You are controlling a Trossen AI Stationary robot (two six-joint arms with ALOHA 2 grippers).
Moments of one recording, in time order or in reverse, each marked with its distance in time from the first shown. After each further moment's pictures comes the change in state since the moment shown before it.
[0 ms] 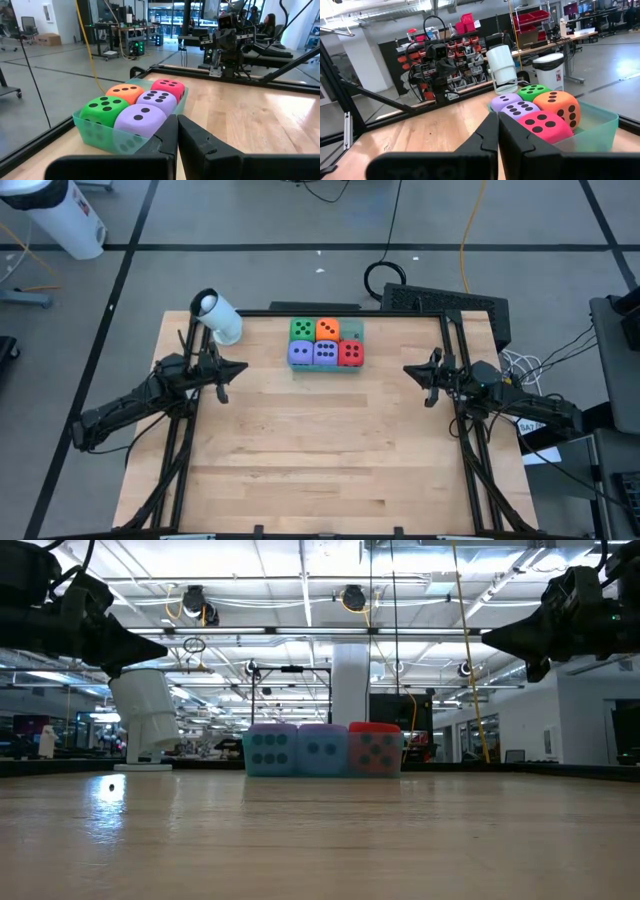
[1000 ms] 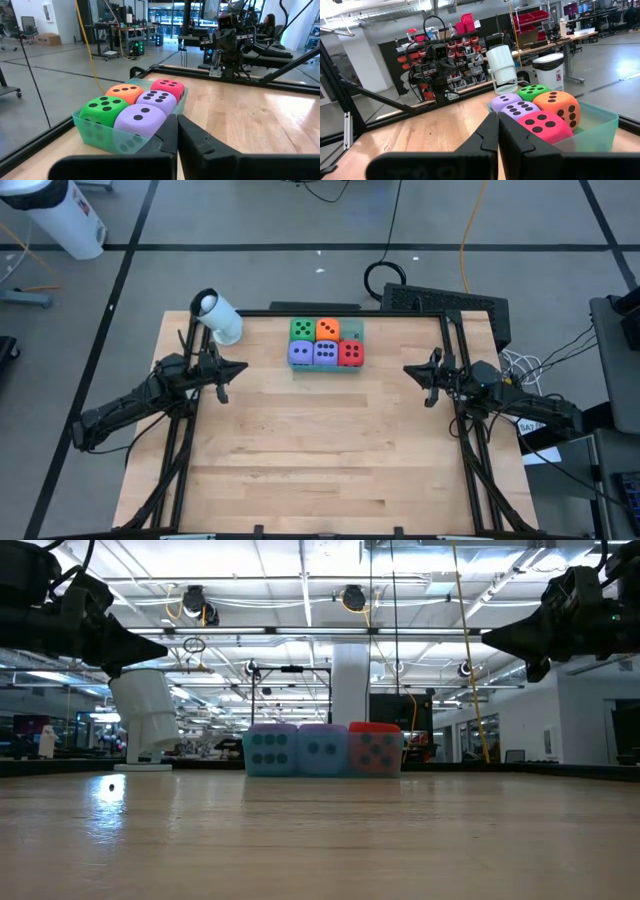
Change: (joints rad) left arm 0.000 0.000 0.000 0.000 0.000 -0.002; right arm 0.000 0.000 -0.001 0.000 0.000 0.000
